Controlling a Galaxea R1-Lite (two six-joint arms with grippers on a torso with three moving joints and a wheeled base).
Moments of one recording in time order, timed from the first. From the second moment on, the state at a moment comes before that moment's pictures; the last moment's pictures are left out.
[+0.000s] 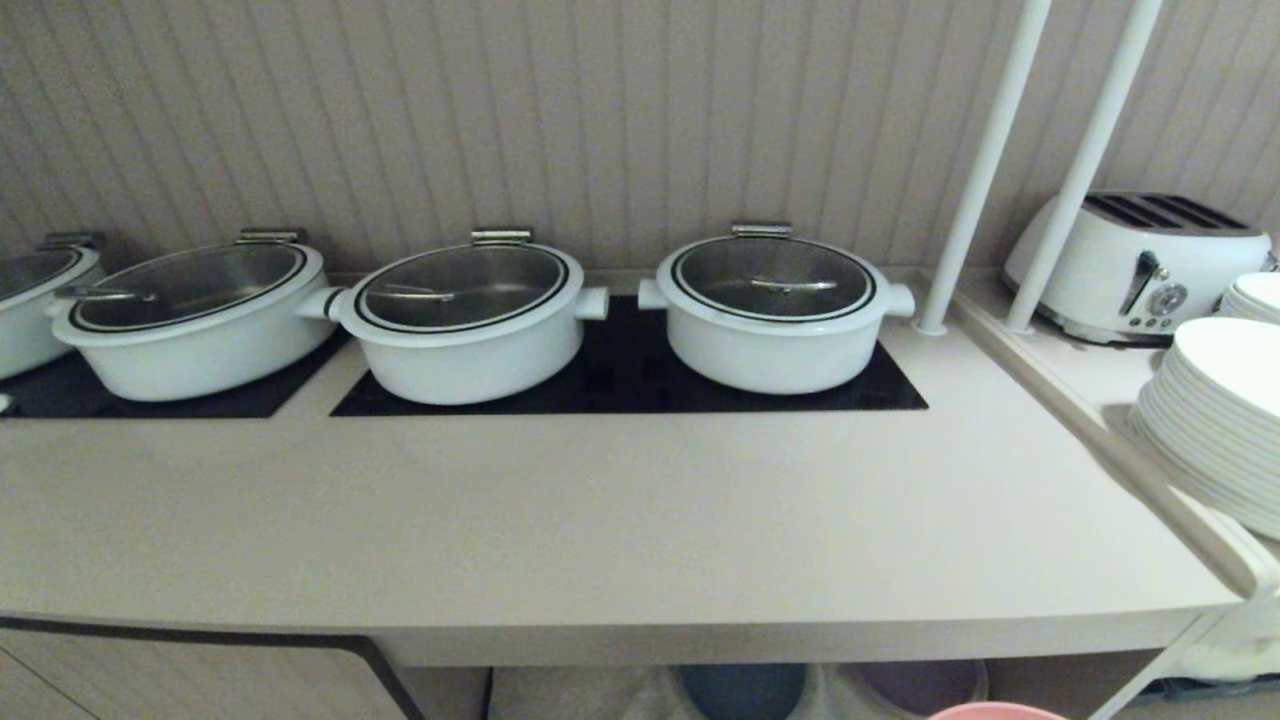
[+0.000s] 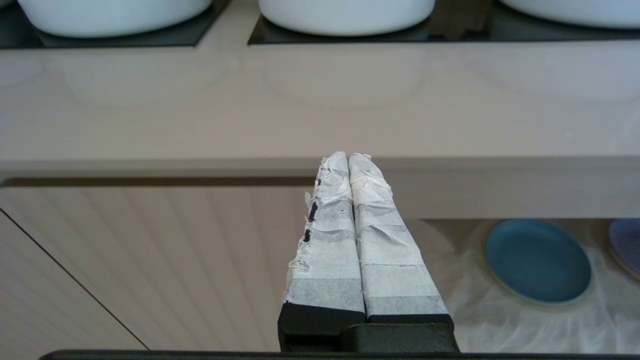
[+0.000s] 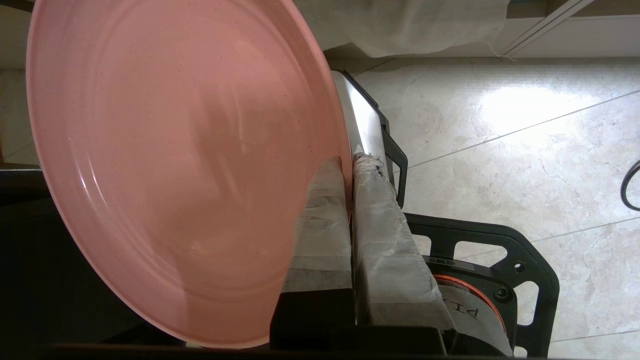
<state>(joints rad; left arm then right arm) 0.00 0.00 0.00 0.00 0.00 0.00 0.20 0.85 -0.29 0.42 0.15 0.27</state>
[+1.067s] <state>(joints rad) 0.00 0.00 0.00 0.00 0.00 0.00 0.20 0.85 -0.29 0.42 0.14 0.27</state>
